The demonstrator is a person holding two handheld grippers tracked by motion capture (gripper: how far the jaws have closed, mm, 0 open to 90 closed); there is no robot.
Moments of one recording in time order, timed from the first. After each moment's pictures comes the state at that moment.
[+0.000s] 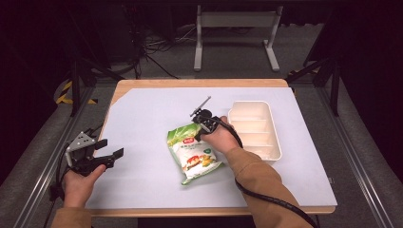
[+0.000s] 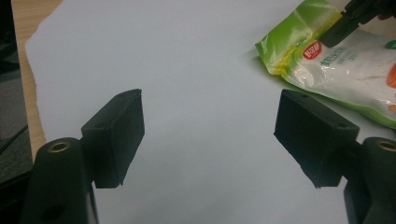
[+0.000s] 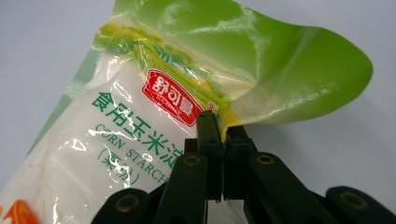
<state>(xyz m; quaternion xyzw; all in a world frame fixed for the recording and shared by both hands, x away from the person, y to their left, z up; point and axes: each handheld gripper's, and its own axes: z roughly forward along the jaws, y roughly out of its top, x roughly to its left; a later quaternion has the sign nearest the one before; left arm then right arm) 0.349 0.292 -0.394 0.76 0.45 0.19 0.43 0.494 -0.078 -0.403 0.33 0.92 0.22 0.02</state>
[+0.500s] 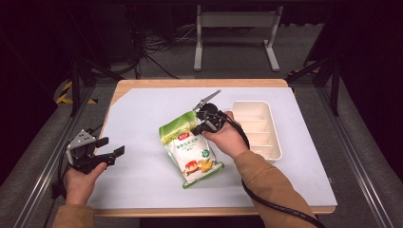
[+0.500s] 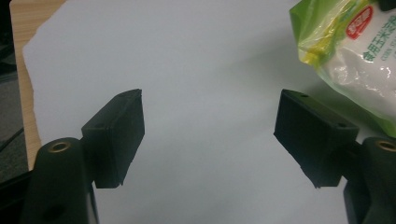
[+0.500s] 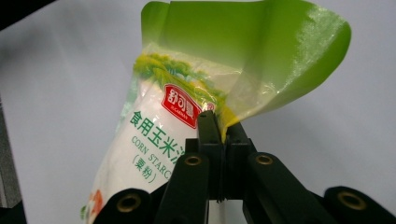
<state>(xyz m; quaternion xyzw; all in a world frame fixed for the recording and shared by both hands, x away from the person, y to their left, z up) 0.355 0.290 -0.391 0.75 0.45 0.19 0.44 0.455 -0.087 -0.340 0.28 0.90 0.33 0.04</state>
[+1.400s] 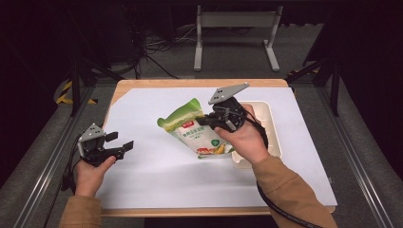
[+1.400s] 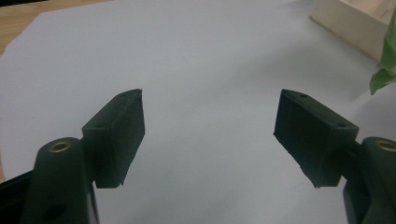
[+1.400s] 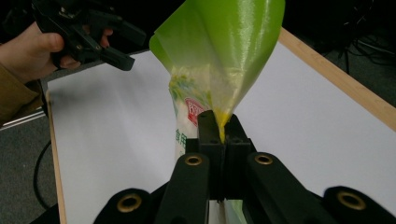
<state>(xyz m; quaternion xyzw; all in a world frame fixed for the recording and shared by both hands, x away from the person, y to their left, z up) 0.373 0.271 -0.390 0.76 0.43 0.18 0.45 0.402 -0.121 -0.263 0.22 0.87 0.43 0.12</state>
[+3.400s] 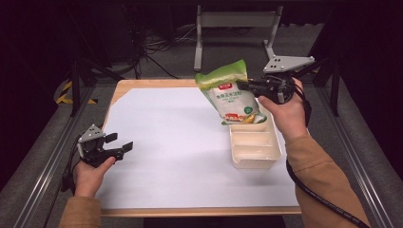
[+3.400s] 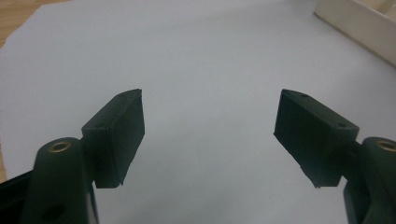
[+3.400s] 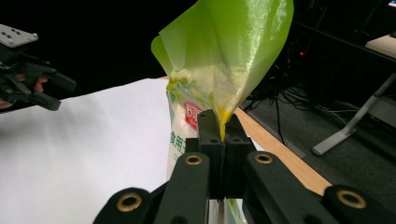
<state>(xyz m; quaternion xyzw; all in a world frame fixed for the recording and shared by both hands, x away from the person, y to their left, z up) 0.373 0.273 -0.394 0.76 0.44 0.17 0.44 0.436 -0.224 -0.215 0.22 0.81 0.50 0.23</state>
